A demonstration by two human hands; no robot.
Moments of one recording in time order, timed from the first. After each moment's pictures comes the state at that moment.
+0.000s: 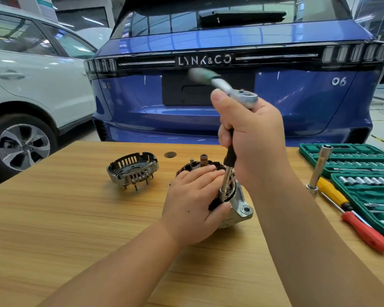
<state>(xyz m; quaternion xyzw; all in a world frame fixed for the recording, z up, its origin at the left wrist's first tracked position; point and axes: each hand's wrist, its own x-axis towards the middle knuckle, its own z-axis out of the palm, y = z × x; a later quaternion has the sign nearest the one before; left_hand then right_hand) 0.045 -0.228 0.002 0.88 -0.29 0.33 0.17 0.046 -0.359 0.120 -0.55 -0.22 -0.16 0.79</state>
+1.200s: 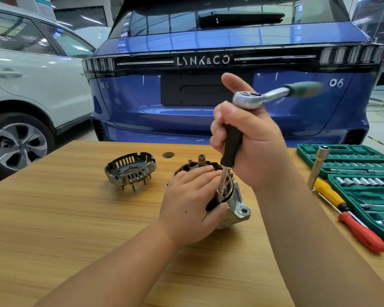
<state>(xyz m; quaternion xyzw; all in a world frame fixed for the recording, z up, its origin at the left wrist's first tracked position) 0.048 -0.227 -0.002 0.87 -0.29 0.35 0.19 0.050 -0.370 0.117 -0.45 -0.34 -0.01 0.83</state>
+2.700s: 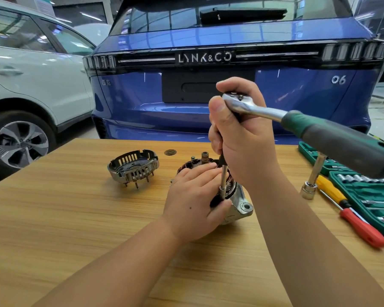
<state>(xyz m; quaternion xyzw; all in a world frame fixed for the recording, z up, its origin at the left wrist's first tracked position) 0.047 -0.227 0.000 0.87 -0.30 0.36 0.17 0.050 -0.349 0.110 -0.54 -0.37 -0.23 0.72</state>
